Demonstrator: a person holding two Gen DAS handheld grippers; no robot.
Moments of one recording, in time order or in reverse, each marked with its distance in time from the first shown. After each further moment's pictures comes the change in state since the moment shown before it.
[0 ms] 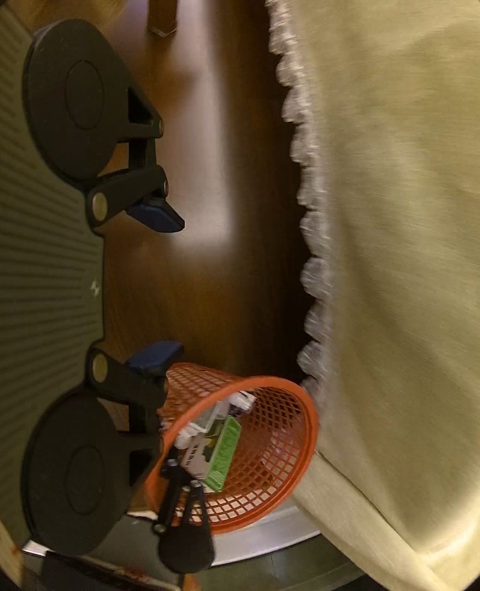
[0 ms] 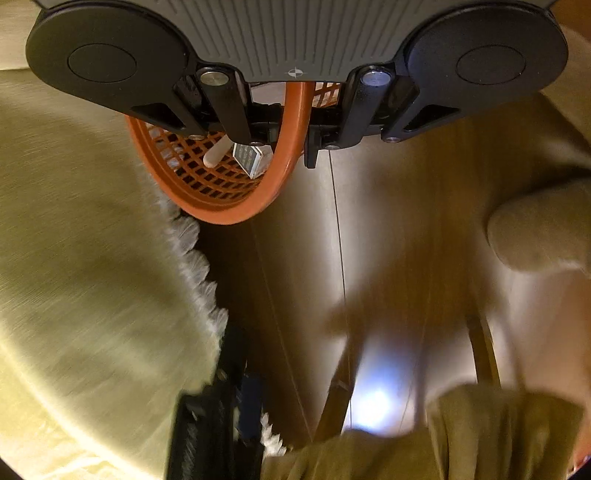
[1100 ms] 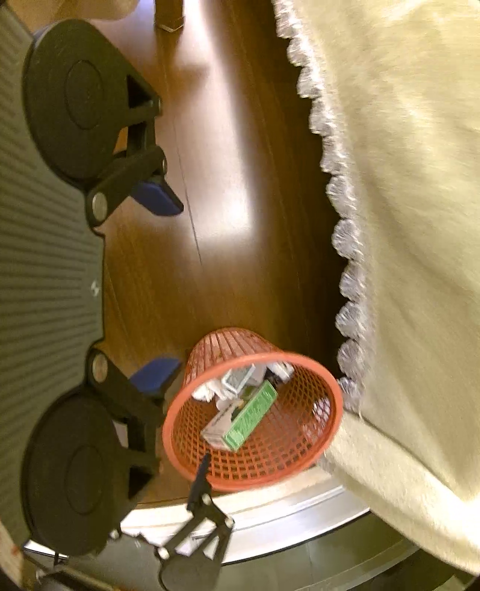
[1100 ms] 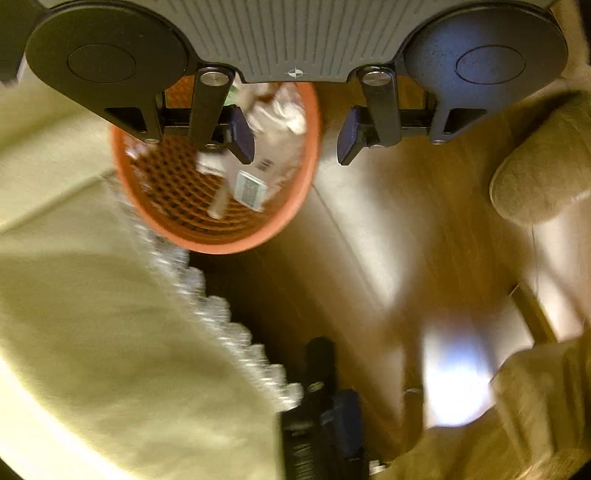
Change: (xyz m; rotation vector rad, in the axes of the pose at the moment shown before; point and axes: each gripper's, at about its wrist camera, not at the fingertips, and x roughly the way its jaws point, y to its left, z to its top) left arm -0.026 -0.043 -0.014 0.121 0.062 -0.014; right arm -0.067 0.009 0.011 0.455 0.140 -0.103
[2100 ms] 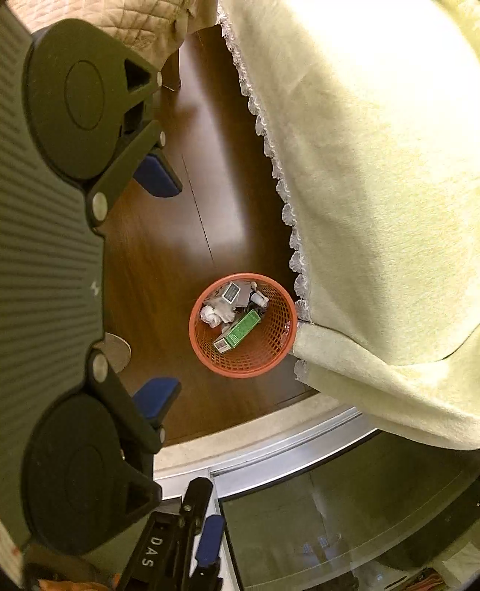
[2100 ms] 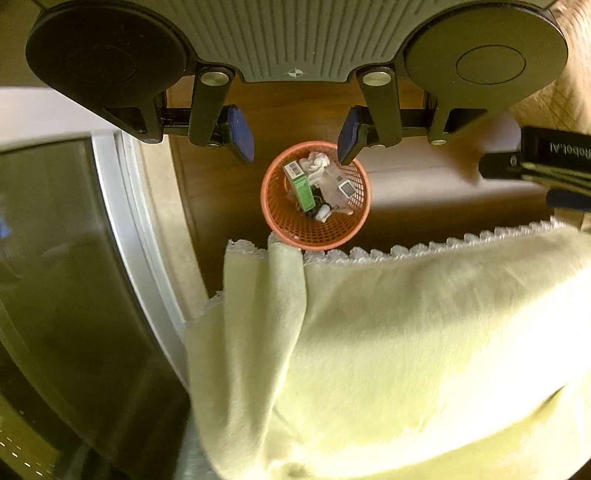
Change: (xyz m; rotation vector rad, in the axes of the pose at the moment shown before) left arm -0.245 -0.100 0.034 0.163 0.043 0.001; right arm -0.281 -0.131 0.084 1.092 0.218 -0.154
